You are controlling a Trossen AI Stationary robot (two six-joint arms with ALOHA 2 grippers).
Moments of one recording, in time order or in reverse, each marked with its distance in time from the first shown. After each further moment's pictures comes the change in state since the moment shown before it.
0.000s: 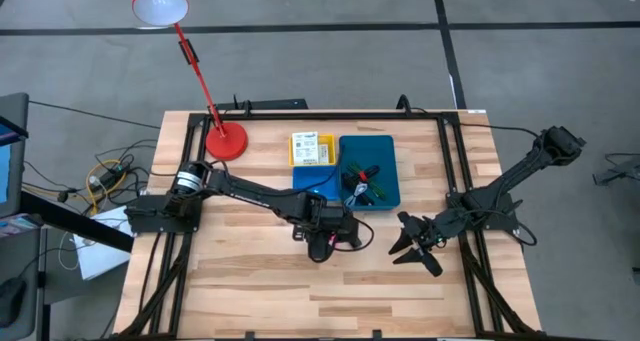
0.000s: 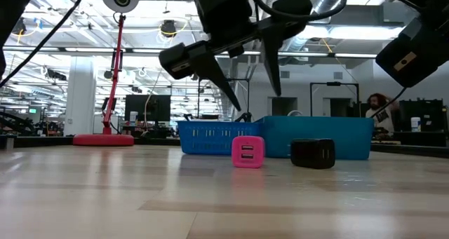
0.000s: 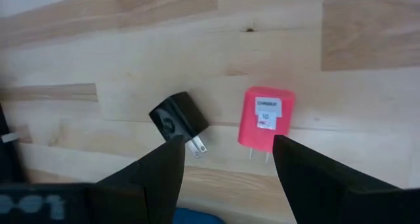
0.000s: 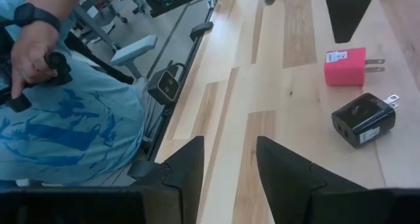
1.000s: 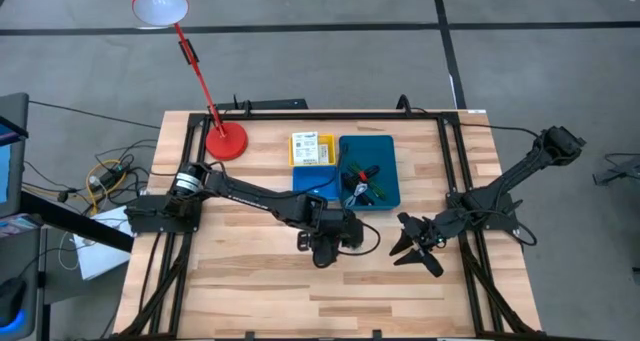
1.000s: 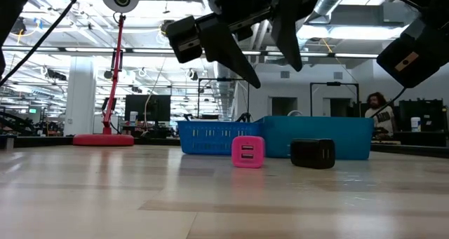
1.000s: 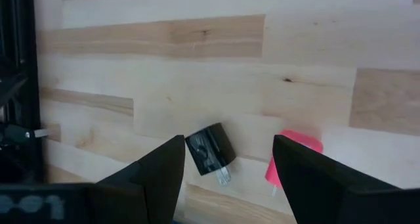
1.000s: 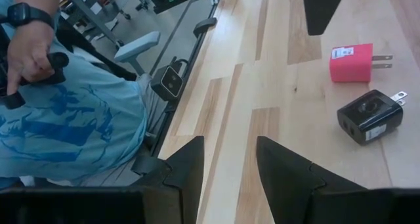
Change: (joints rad) left arm -0.022 -0.002 0.046 0.047 0.057 -0.161; right arm 0.000 0.000 0.000 -0.004 -0.018 -0.001
